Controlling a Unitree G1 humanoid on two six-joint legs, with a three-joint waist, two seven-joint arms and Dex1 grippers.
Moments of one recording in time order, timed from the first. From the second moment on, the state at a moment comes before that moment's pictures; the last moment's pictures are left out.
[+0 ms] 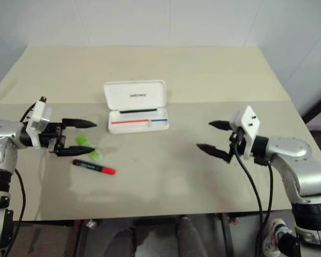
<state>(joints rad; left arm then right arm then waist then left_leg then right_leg) -0.68 0.86 0.07 0.50 -0.44 0.10 -1.50 -0.36 -0.78 -0.12 -0.24 0.51 0.50 0.95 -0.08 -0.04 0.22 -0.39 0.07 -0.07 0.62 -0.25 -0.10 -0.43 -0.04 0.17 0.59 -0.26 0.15</state>
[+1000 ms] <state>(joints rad) -1.13 0.59 -0.16 1.23 0.04 -0.27 -1.34 -0.16 -0.66 -0.14 -0.44 0.52 0.51 0.75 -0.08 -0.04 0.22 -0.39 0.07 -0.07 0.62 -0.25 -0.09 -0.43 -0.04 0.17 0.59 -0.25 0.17</state>
